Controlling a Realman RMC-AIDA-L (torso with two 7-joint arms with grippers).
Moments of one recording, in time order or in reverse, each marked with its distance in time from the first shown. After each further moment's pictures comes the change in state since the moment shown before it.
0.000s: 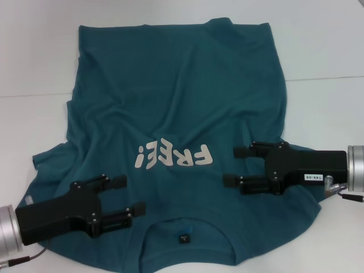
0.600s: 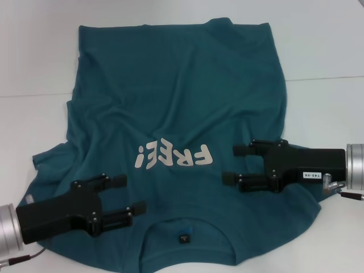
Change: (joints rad) left arm -0.004 0.000 0.000 0.000 0.002 -0.007 -0.002; right arm 0.005 0.002 0.000 0.000 0.001 0.013 0.001
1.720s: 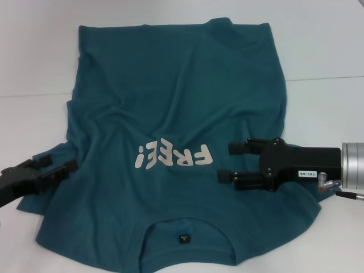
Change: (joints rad) left arm 0.021 0.022 -0.191 0.012 0.000 -0.255 -0.236; right arm 0.008 0.009 0.001 0.004 0.006 0.003 0.000
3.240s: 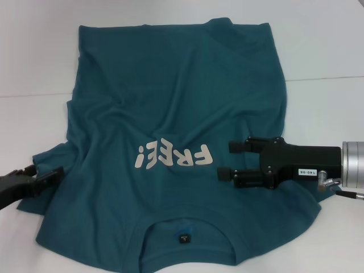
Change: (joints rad) left arm -0.003 -0.016 0.075 -0.023 0.003 -0.277 -0.013; right arm 0.000 0.003 0.008 -0.004 0.002 0.000 0.014
